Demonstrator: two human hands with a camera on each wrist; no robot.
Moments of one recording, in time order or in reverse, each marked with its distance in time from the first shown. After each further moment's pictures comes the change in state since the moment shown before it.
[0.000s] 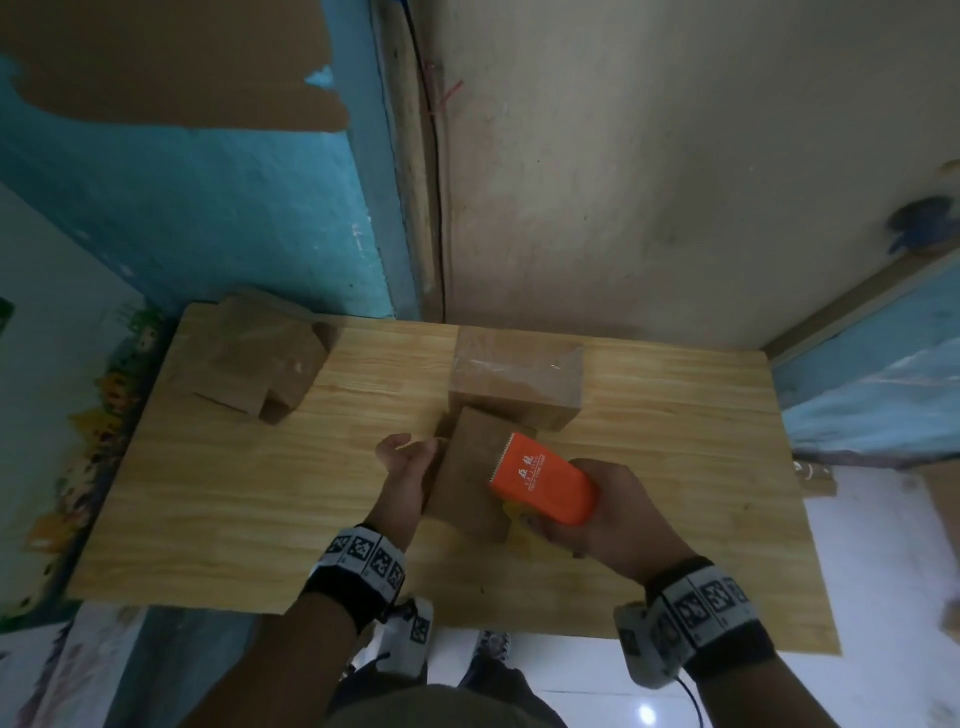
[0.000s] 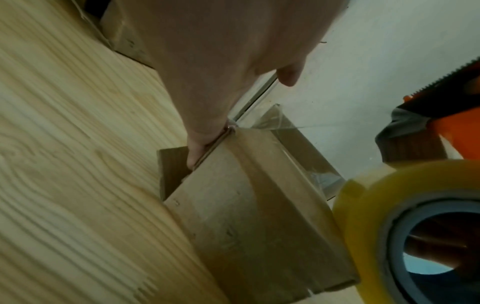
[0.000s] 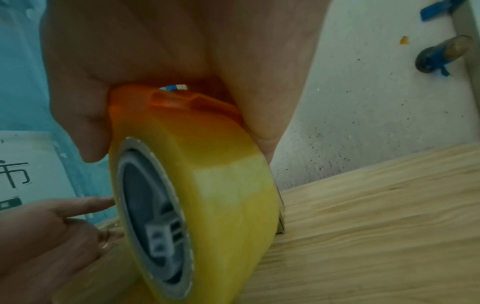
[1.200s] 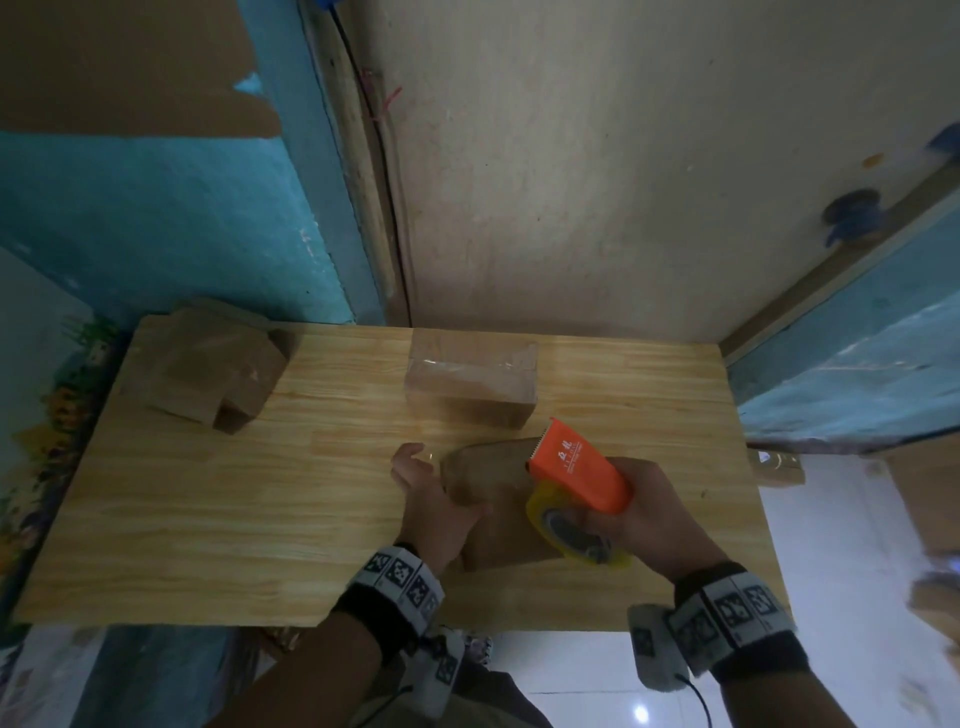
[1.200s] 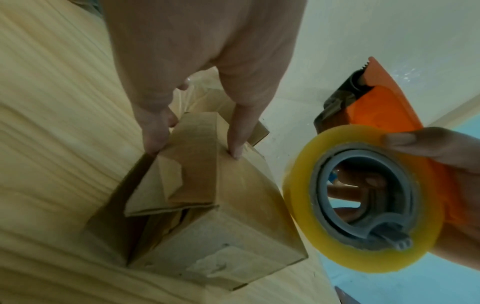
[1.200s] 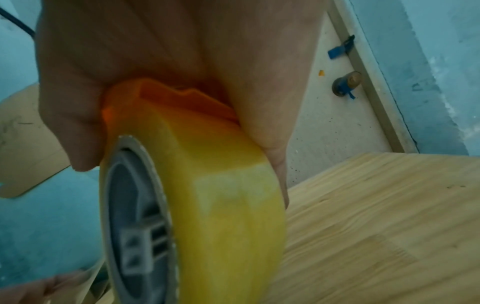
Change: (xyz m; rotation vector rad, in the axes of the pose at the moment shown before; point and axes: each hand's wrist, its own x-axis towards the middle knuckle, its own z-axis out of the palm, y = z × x) left_hand -0.025 -0.045 0.069 0.484 0.053 0.266; right_hand -0.032 0.038 -0.059 0.086 0.099 0.065
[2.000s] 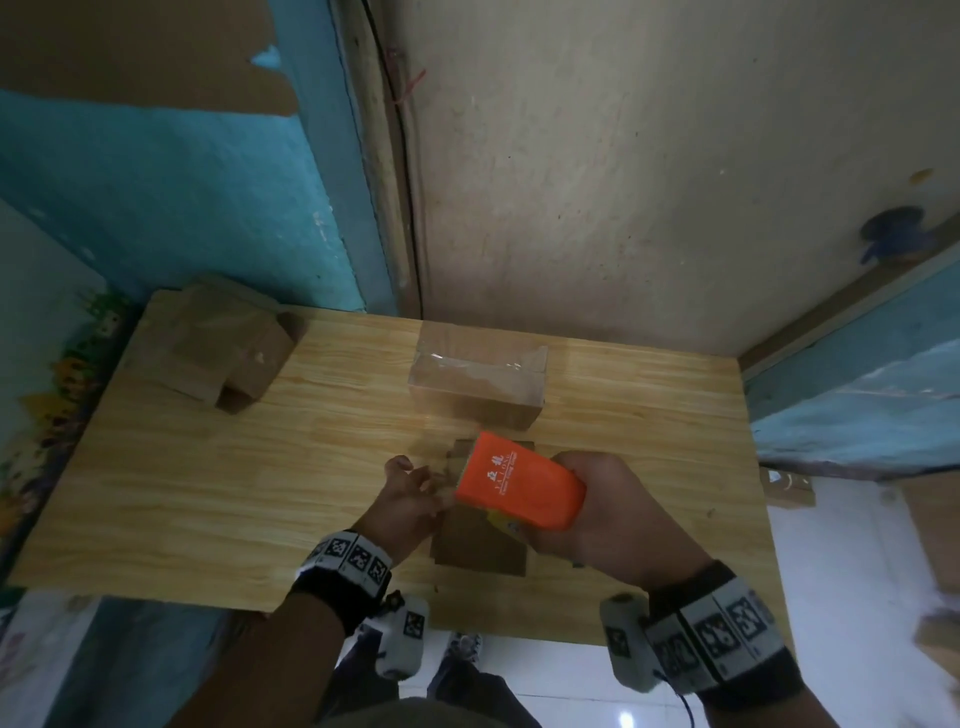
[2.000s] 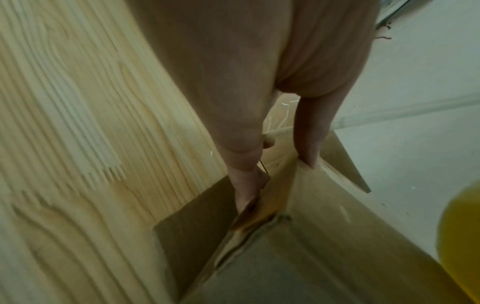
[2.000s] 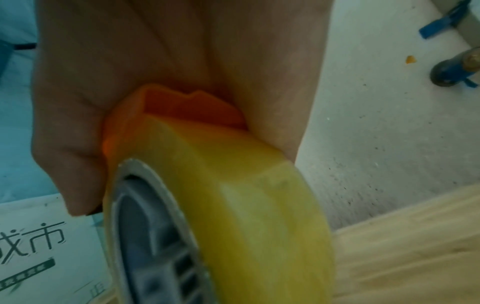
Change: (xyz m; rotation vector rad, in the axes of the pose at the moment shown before) left_hand 0.028 -0.028 -0.031 -0.691 -0.318 -0.279; right_hand 0.005 -0.058 0.015 -0.205 -0.198 -0.075
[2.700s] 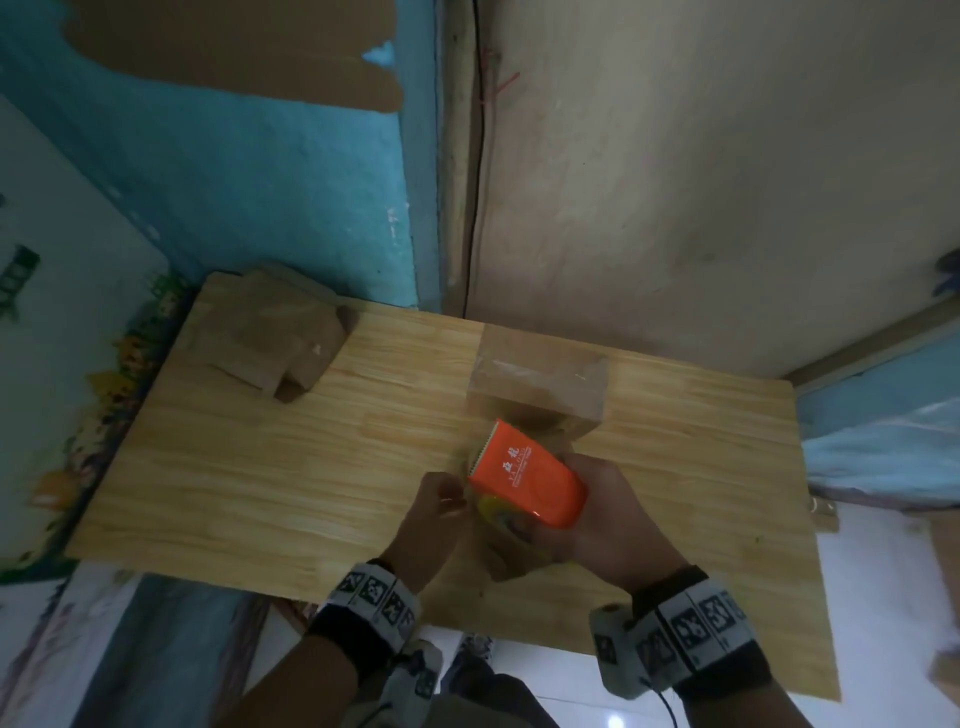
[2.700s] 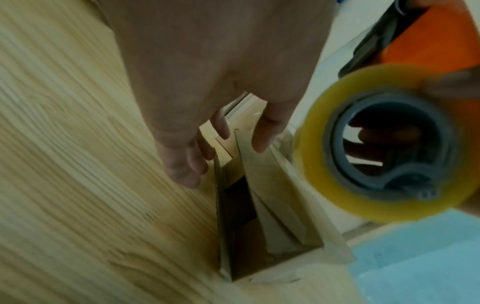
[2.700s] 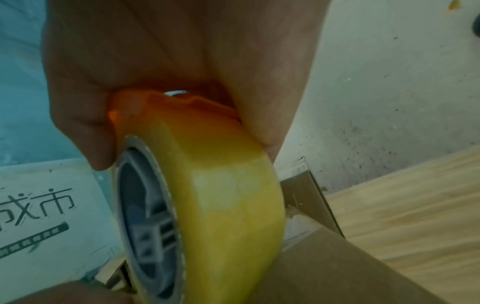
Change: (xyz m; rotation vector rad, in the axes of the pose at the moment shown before) left_hand -0.030 0.003 -0.029 0.456 0.136 0.152; right_hand 0.043 -0.023 0.052 0.117 0.062 -0.113
